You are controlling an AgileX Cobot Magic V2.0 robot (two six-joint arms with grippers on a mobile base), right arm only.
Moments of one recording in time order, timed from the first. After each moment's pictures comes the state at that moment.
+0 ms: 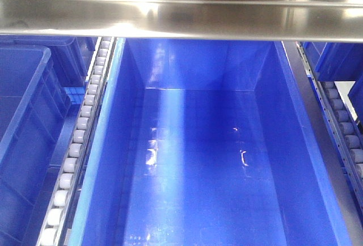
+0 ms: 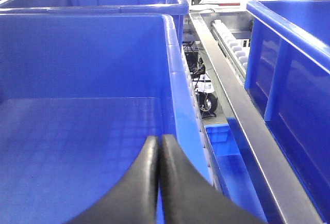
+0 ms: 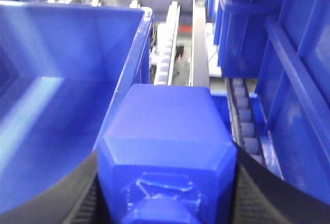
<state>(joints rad) -0.01 0.10 -0.38 0.06 0.60 -0.09</state>
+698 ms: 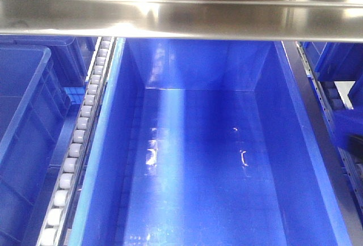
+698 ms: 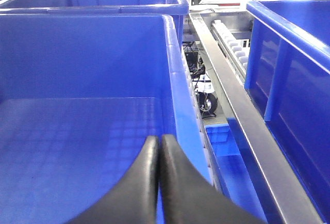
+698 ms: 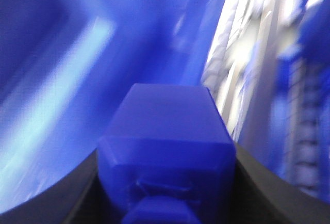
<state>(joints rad) 0.27 0.73 -0.78 0.00 0.73 -0.08</state>
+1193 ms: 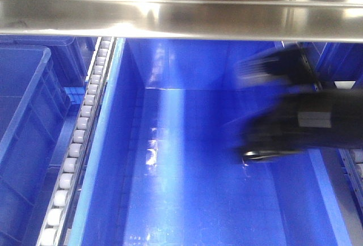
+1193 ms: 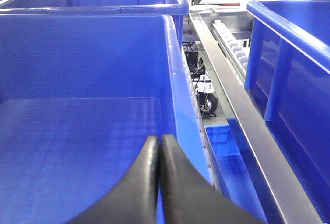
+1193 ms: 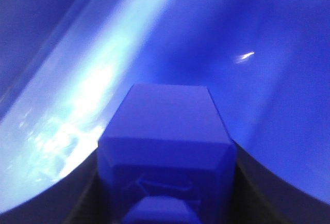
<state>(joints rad) 0.63 1.28 -1.06 -0.17 0.83 0.17</state>
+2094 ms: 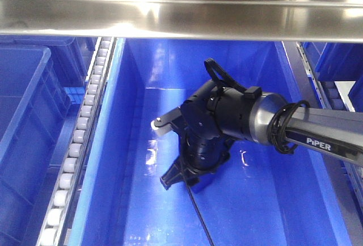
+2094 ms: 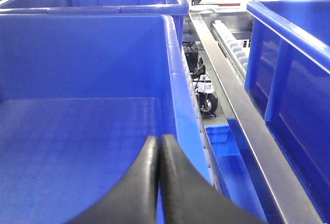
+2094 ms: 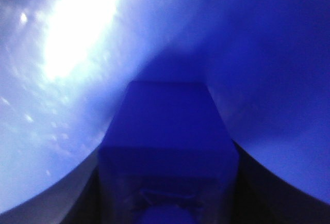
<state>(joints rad) 0.71 1.92 -1.36 -0.18 0.97 0.21</state>
